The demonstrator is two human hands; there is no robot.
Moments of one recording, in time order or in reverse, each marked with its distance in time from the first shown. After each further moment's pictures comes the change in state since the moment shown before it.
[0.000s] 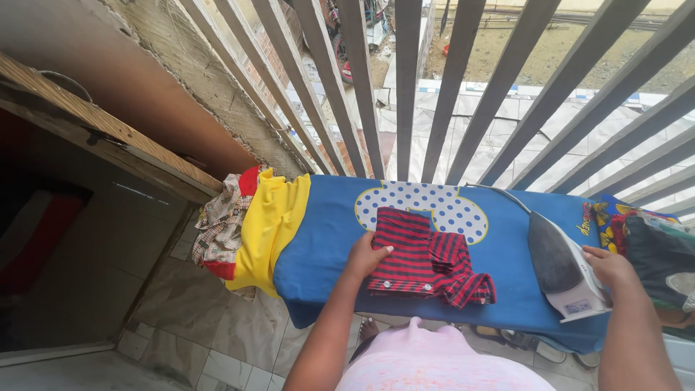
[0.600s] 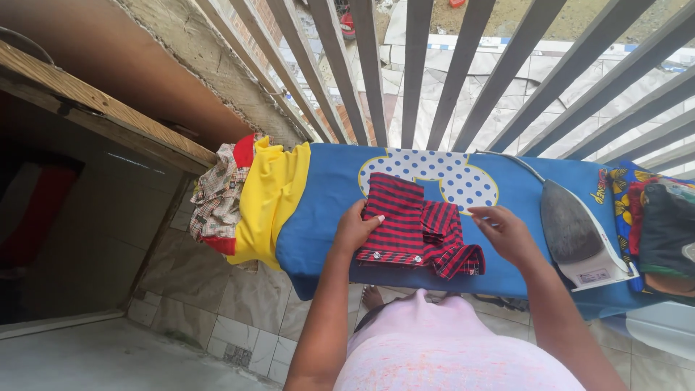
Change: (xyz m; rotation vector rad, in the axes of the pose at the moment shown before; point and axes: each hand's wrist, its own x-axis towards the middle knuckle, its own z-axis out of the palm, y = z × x) left_hand -0.019 0.038 -0.047 0.079 0.040 0.016; right_hand -0.249 -0.276 0.050 0.236 -0.196 -0.583
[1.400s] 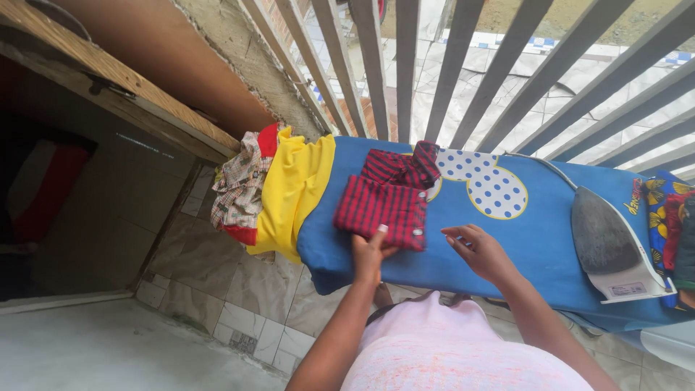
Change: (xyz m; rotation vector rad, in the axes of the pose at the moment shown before) left_hand -0.053 -0.040 0.022 -0.985 0.327 -0.361; right_hand -0.010 -0.032 0.087 -0.063 -0.225 -0.038
